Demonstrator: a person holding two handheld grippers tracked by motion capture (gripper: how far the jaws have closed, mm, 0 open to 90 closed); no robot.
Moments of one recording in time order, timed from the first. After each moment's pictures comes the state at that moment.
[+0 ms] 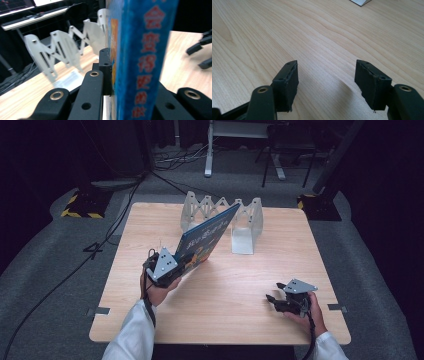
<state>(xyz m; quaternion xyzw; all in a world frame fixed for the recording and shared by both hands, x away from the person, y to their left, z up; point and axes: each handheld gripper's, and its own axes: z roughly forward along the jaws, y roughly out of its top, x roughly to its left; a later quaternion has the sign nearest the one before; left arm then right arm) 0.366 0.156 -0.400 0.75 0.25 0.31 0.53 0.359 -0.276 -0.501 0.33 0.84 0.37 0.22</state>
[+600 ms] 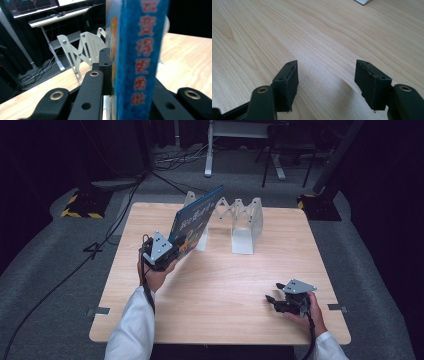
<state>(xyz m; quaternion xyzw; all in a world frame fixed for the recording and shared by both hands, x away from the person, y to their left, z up) 0.409 0.166 -0.394 0.72 0.30 0.34 0.52 0.359 -0.275 -0.502 0.32 0.84 0.37 0.22</state>
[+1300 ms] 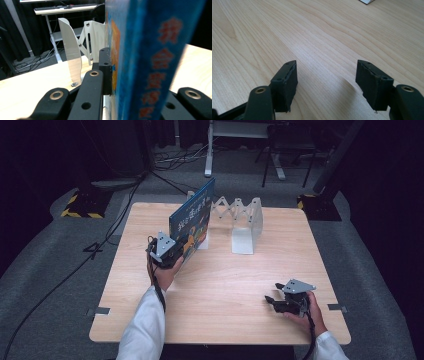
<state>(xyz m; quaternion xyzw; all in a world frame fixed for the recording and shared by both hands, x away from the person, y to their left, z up) 0.430 0.153 -0.427 0.68 0.37 0.32 0.54 0.360 -0.275 -0.503 0.32 0.85 0.37 0.21</state>
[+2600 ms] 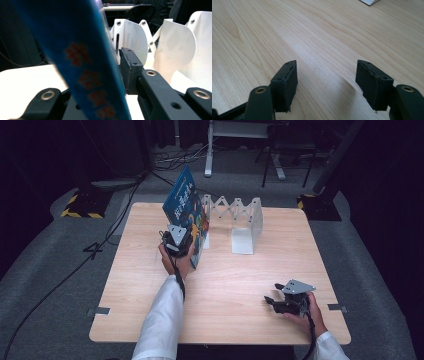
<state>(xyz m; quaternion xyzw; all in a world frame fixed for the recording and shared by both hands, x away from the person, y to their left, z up) 0.472 0.117 -0.439 0.61 0.48 0.39 0.50 0.359 -0.274 -0.503 0.31 0.85 0.37 0.21</state>
